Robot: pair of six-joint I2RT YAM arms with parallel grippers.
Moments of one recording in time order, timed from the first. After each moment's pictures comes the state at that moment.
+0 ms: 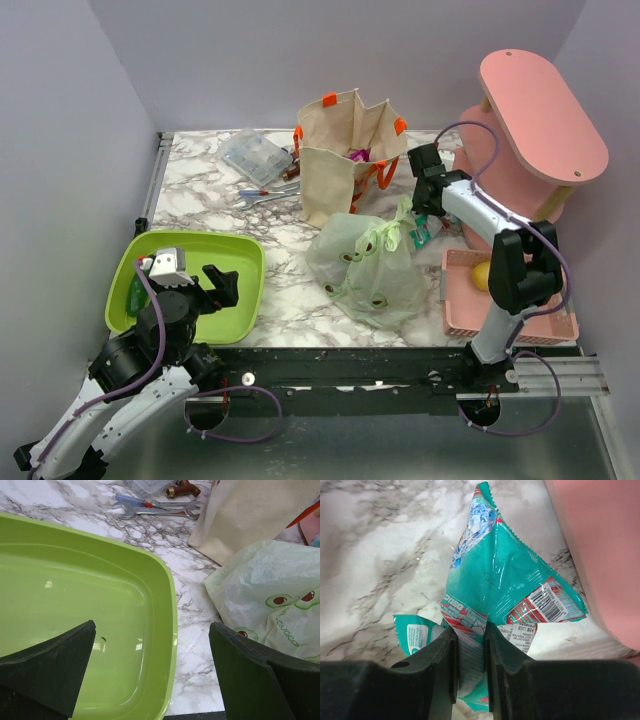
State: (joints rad) left arm -0.81 0.18 0.68 -0.86 -0.64 -0.57; right arm 0.29 1.82 1.35 -0.58 0.42 0.48
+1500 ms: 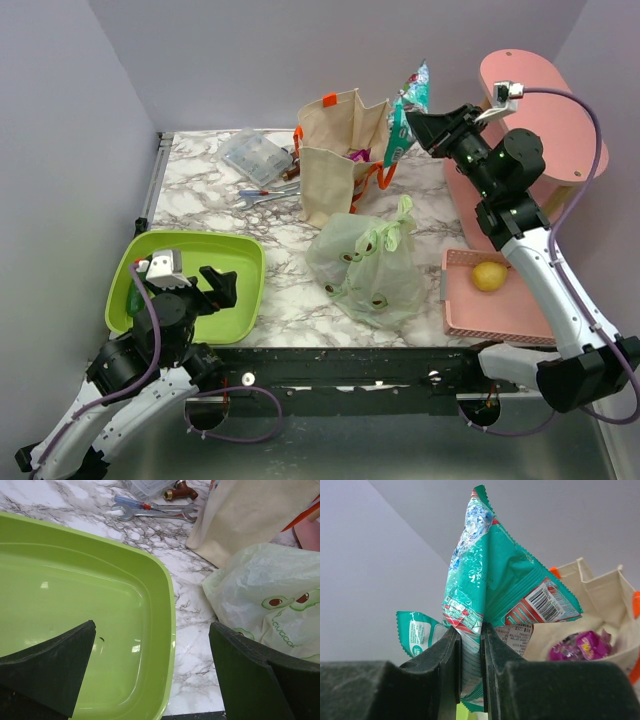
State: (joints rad) left arm -0.81 0.15 0.68 -0.86 -0.64 -0.59; right arm 0.29 1.19 1.26 0.12 -0.20 0.63
